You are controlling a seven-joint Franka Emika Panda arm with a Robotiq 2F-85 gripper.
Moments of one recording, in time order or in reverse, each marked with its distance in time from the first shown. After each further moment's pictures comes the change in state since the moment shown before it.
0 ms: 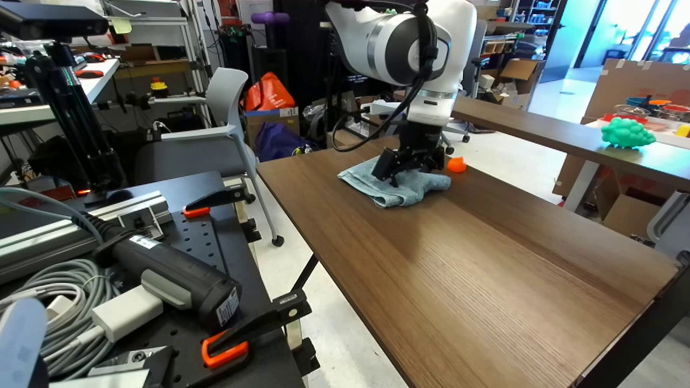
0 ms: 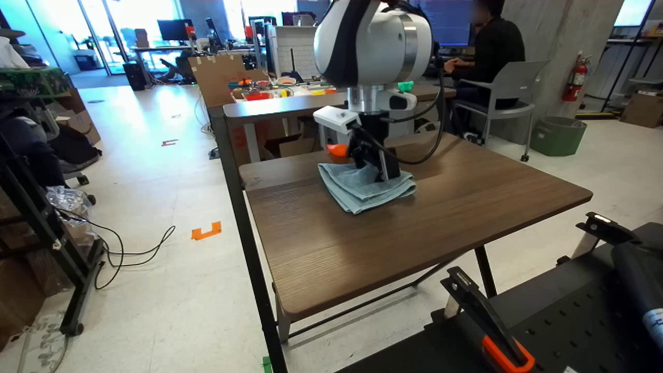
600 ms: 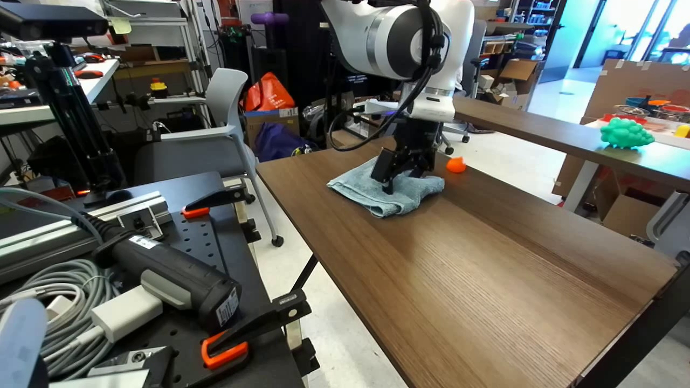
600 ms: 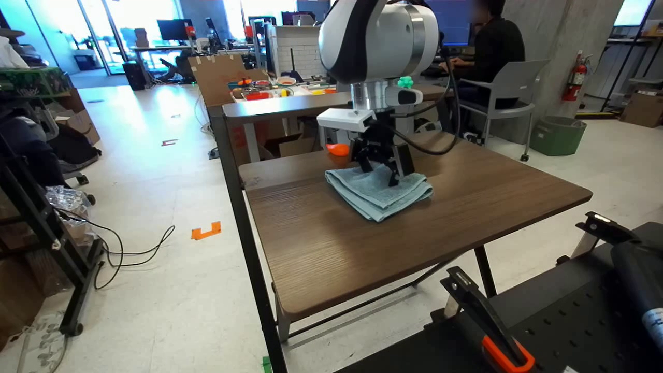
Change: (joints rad) arm -0.029 -0.049 0.038 -0.058 -0.105 -0.051 -0.118
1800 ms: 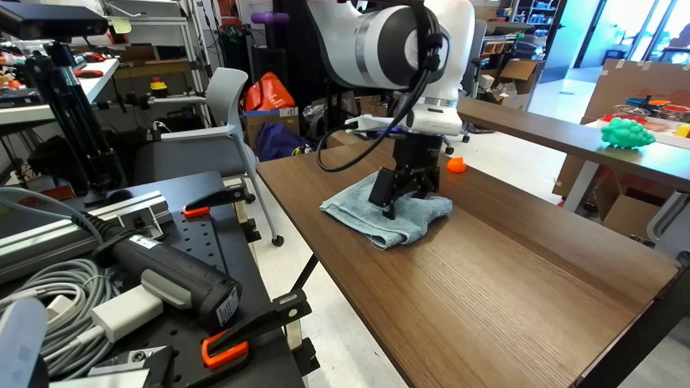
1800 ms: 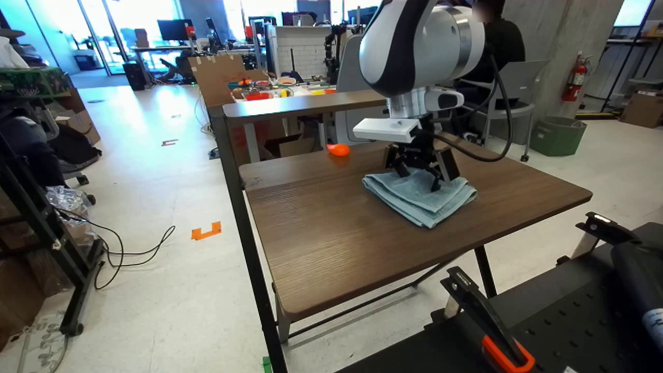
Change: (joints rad) arm -0.003 -0.086 -0.071 -0.205 -0.071 0.095 -0.003
